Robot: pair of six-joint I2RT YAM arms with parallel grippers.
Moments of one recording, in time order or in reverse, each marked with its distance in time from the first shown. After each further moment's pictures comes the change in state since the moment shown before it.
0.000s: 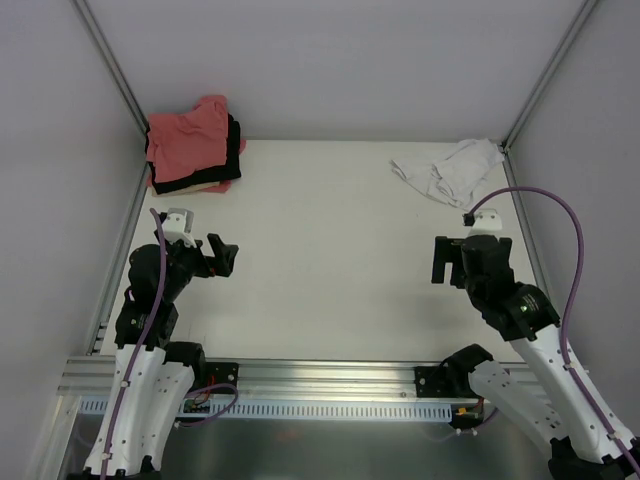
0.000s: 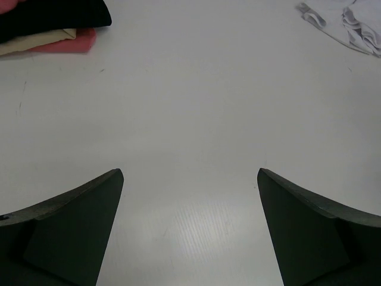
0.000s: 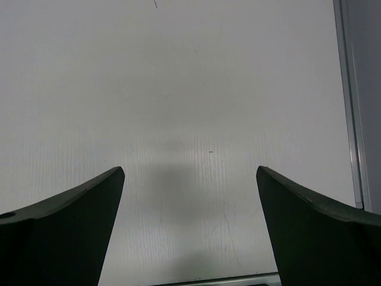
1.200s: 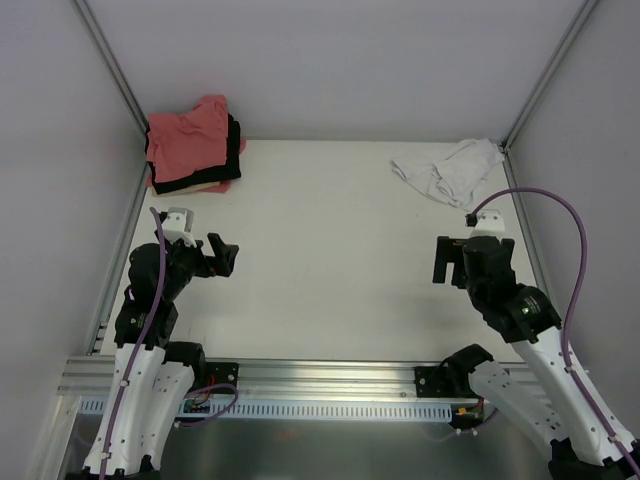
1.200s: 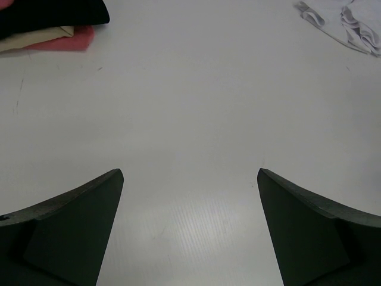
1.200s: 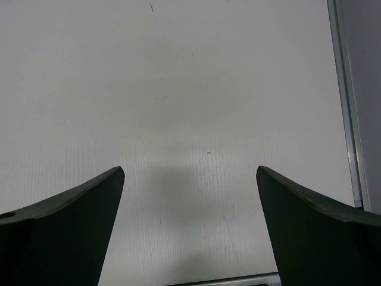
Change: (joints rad) left arm -0.007 0.008 0.009 -0.009 0.001 -0.009; right arm 0.000 -0.016 -0.001 0.000 0.016 0.008
